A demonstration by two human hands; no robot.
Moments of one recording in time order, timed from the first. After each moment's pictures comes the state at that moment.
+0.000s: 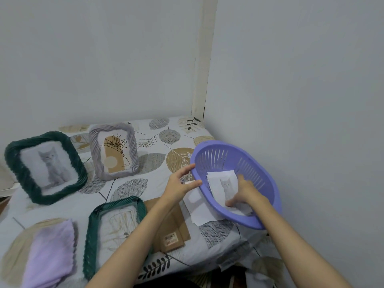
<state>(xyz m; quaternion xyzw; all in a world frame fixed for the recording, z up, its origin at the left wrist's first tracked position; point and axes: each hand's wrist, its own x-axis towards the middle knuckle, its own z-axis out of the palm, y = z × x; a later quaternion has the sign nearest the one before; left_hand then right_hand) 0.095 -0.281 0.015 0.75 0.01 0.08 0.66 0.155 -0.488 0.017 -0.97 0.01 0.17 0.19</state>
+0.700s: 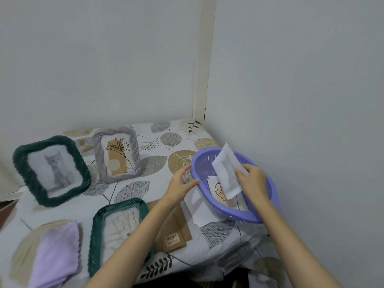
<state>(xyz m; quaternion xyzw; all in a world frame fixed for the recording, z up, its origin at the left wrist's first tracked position) 0.089 -0.282 0.027 0.79 0.02 0.06 0.61 0.136 -0.484 0.047 -0.89 -0.02 -0.15 0.43</state>
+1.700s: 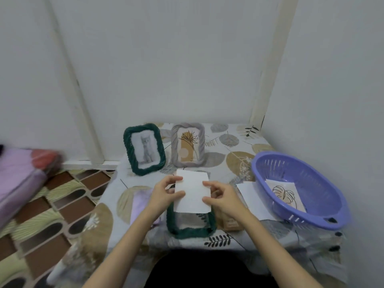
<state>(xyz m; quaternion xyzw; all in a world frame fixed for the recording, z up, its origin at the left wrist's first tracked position) -0.074 -0.142 0.023 0.72 0.16 0.16 0.66 0.027 -0.318 0.021 -0.79 -0.29 0.18 0.51</state>
